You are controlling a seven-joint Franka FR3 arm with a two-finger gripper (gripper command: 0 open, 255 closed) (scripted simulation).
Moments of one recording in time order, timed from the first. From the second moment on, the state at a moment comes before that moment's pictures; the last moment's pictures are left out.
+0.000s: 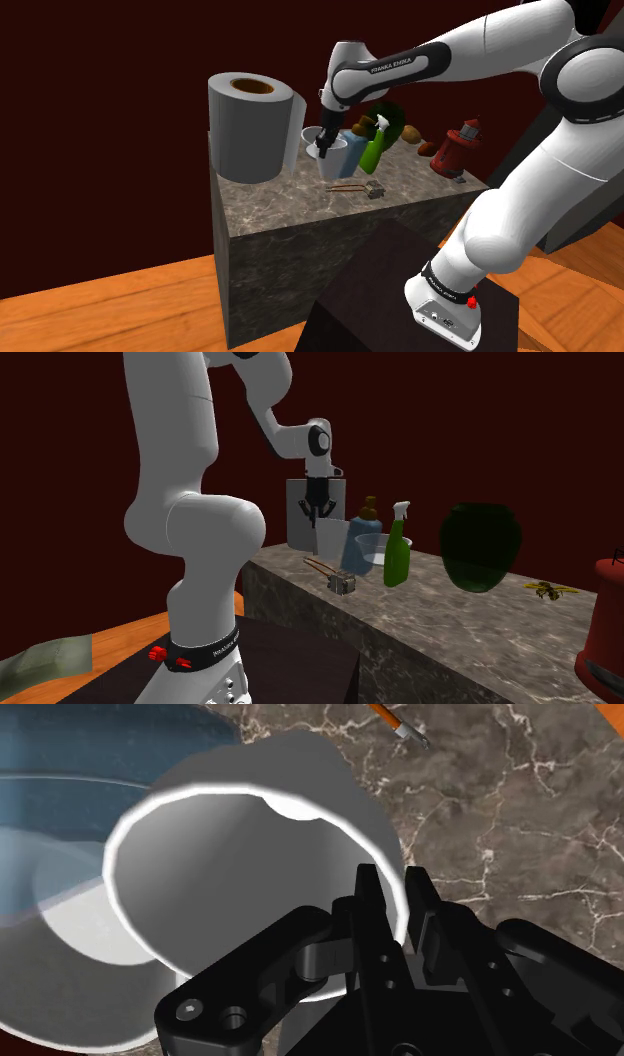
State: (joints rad) arm 0.02 -0.09 -0.09 -2.23 0.00 2.11 -0.21
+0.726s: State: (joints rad) arm 0.02 -0.07 -0.09 -2.25 0.00 2.15 -0.21
